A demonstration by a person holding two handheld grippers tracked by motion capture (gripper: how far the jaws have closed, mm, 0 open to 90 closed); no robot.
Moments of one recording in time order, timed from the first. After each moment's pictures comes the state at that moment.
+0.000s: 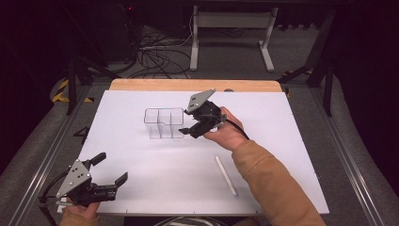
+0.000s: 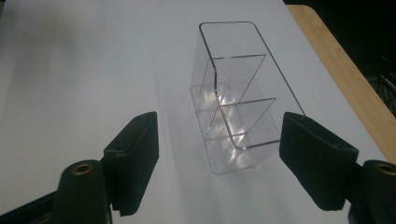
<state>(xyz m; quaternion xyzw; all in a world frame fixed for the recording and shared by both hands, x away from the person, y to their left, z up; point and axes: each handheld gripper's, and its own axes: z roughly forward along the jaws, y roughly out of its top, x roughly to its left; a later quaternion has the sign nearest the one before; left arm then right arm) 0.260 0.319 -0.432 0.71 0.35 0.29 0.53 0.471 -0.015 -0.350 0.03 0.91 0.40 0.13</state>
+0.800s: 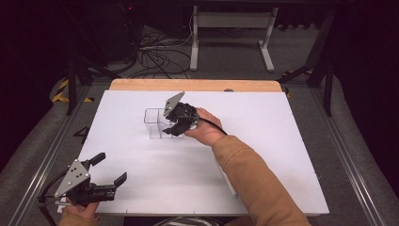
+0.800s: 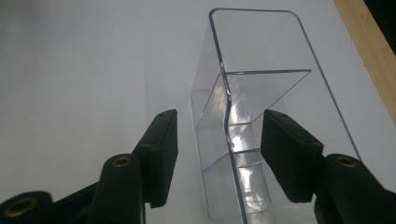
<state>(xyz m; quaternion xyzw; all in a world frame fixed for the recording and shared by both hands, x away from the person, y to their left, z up) 0.260 0.322 -0.433 0.71 0.35 0.29 0.53 0.494 0.051 -0.382 0.00 0.93 0.34 0.13</state>
